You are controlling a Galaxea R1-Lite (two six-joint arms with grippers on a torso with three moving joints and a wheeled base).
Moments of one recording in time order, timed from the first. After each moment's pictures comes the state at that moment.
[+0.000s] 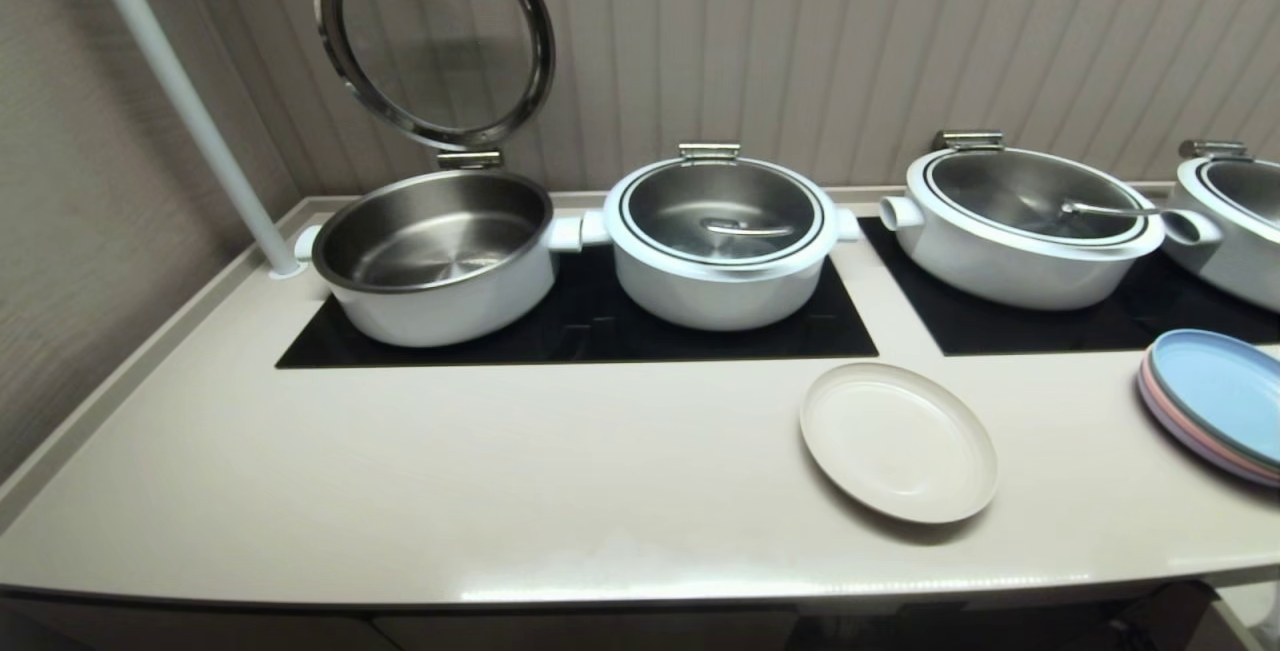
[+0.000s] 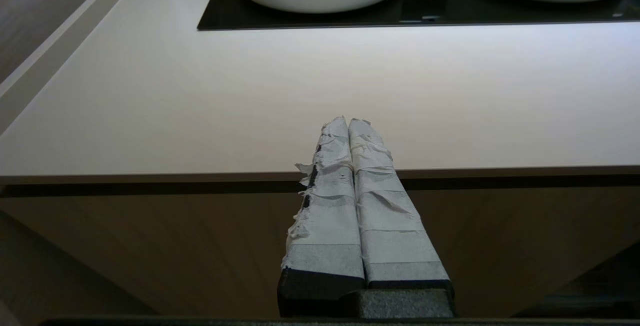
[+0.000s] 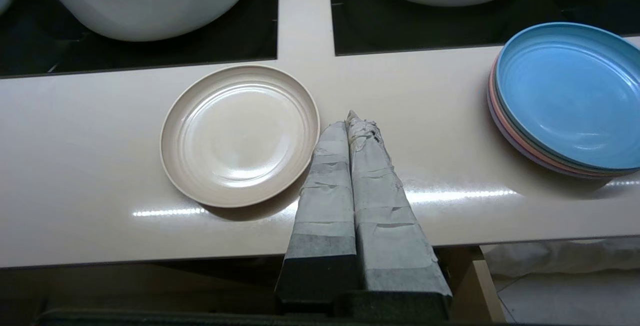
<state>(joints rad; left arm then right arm) 0.00 0.00 0.00 0.00 0.00 0.00 0.02 0.84 -0.59 -0.03 -0.05 0.05</state>
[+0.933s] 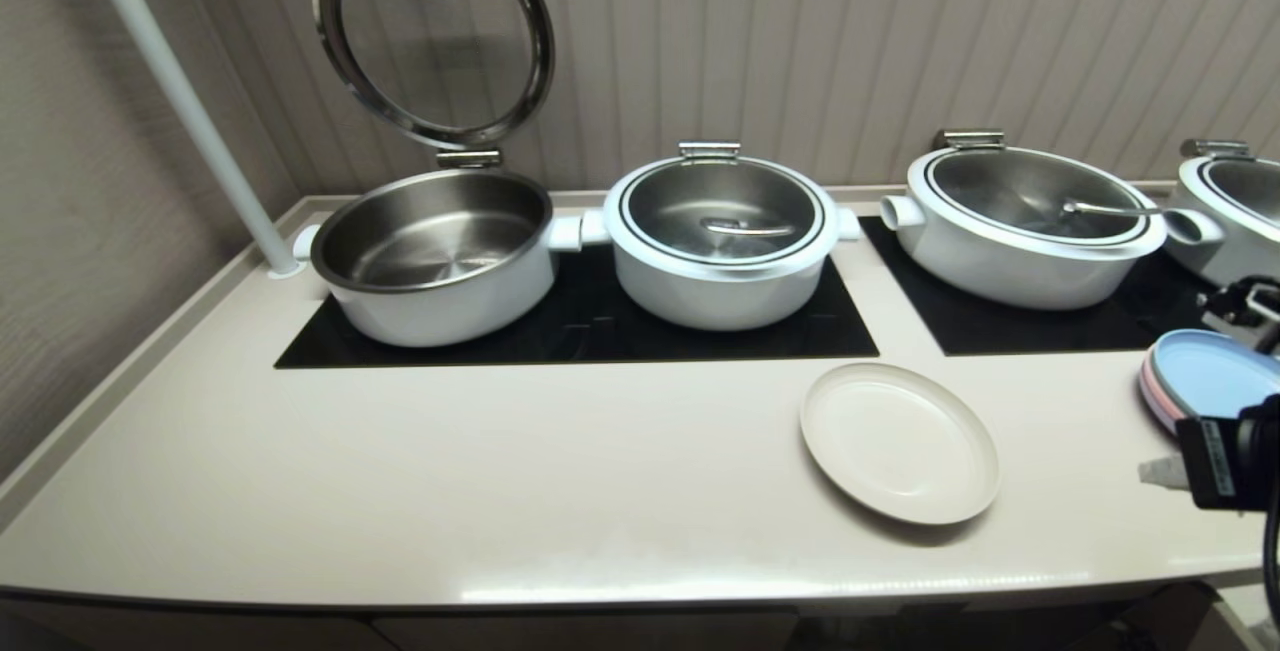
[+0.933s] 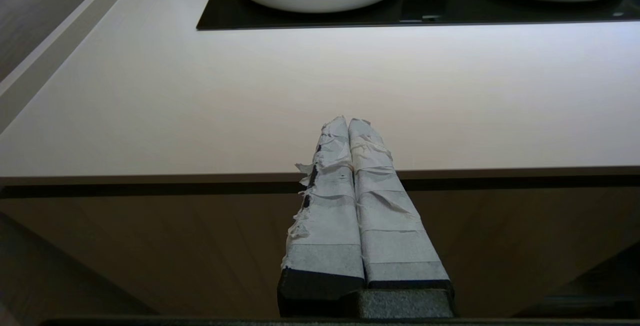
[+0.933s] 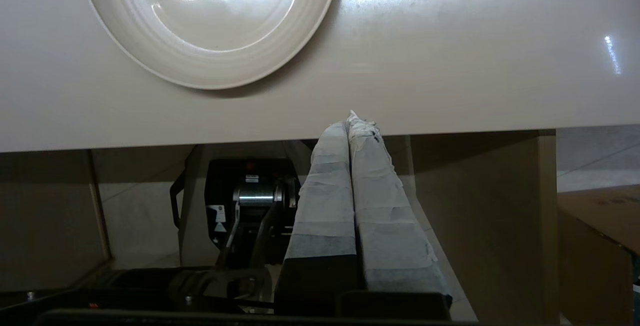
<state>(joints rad) 0.00 0.00 0.00 0.00 0.00 0.00 0.02 1.32 -0.91 0.46 0.03 0.10</state>
